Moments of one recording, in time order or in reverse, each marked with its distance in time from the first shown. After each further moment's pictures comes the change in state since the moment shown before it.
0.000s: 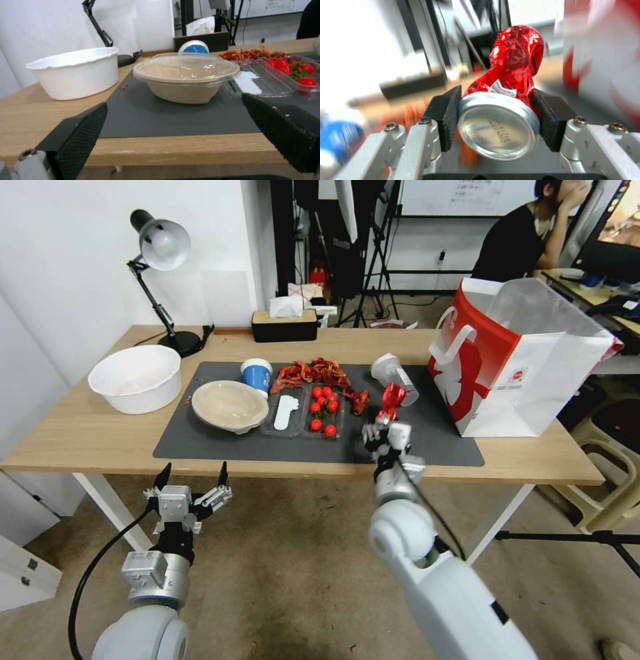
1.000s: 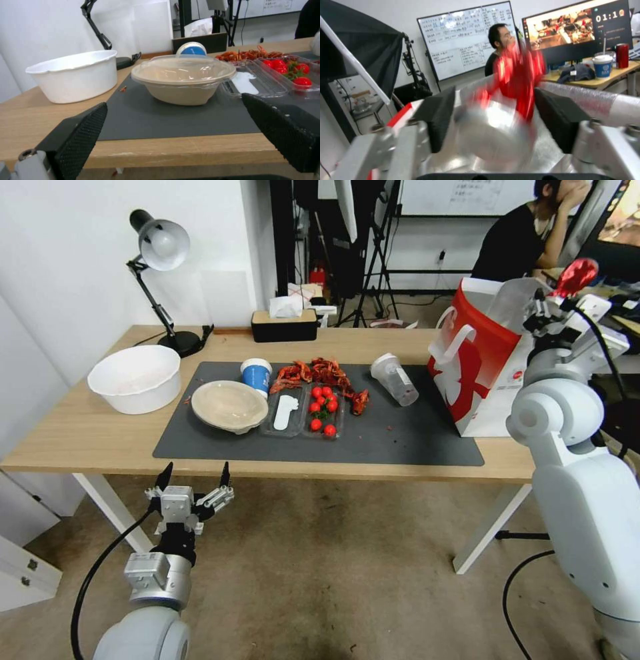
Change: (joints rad) left arm 0.008 -0.004 0.008 -0.007 0.022 -0.008 0.001; right arm 0.353 -0.247 0.341 -0.067 0.308 -0.189 0.173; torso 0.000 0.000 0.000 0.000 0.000
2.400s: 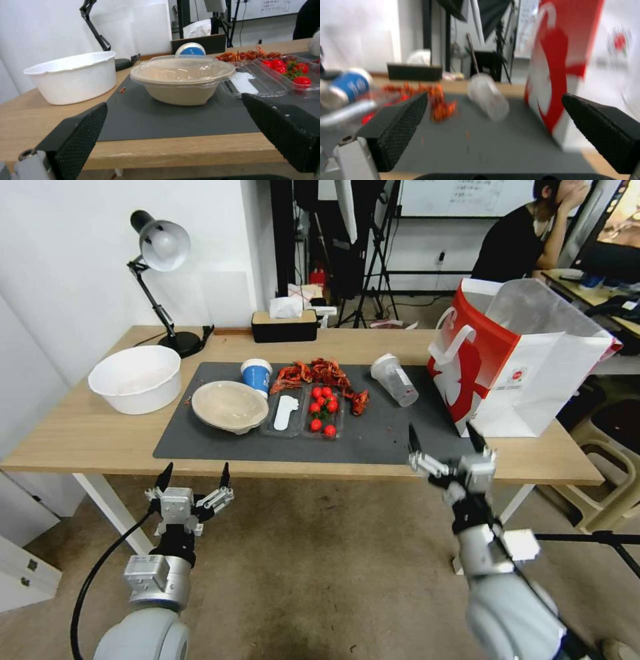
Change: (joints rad) left arm -0.003 0.013 -0.001 0.020 -0.006 -0.027 0.001; right arm -0.924 0.080 -0.138 0.306 -0.600 0.455 -0.343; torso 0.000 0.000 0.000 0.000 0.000
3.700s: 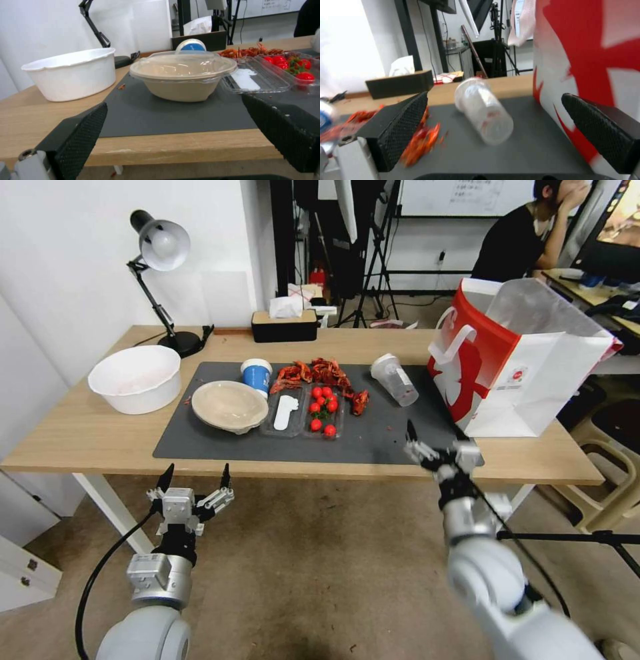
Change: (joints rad) left arm -0.009 0.001 0.001 0.020 -0.002 -0.006 -0.001; right arm 0.473 -0.066 -0.041 -0.259 0.420 -0.133 -0.033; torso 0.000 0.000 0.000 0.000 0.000
